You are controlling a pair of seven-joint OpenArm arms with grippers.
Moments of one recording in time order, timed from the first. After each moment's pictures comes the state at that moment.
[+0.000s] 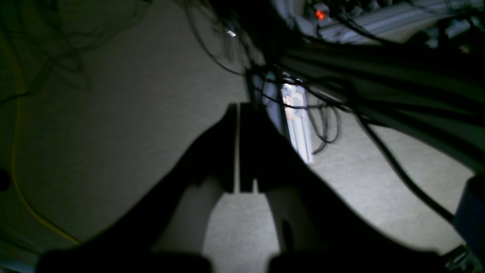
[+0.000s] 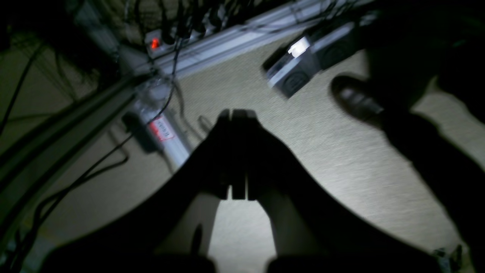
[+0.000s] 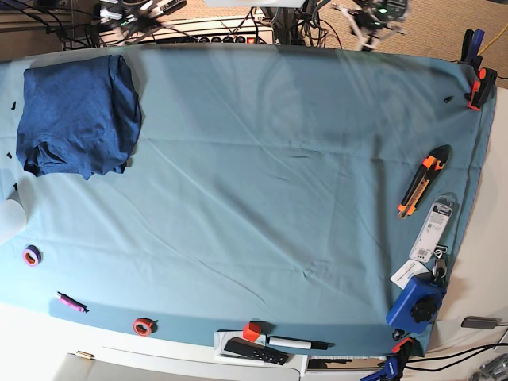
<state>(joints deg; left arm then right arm) 18.4 -11.1 13.0 44.0 -5.1 -12.5 5.7 -12.4 15.1 7.1 28.1 17.6 10.4 -13.2</state>
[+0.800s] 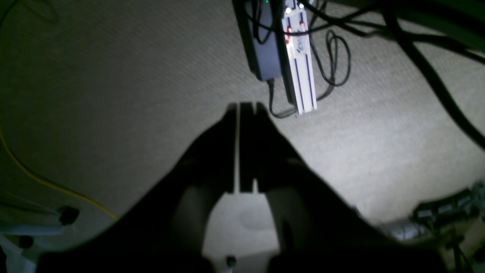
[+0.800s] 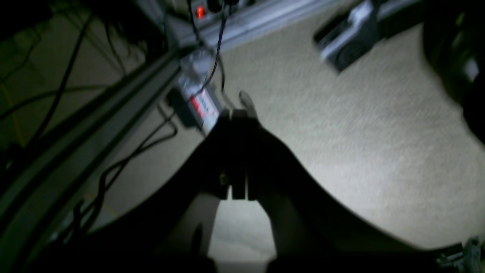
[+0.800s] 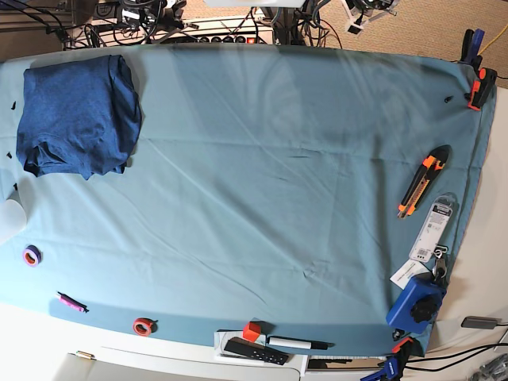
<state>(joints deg) 13.6 -8.5 17.6 24.1 -2.2 -12.1 4.2 -12.5 11.4 7.1 32.6 20.7 10.6 -23.0</state>
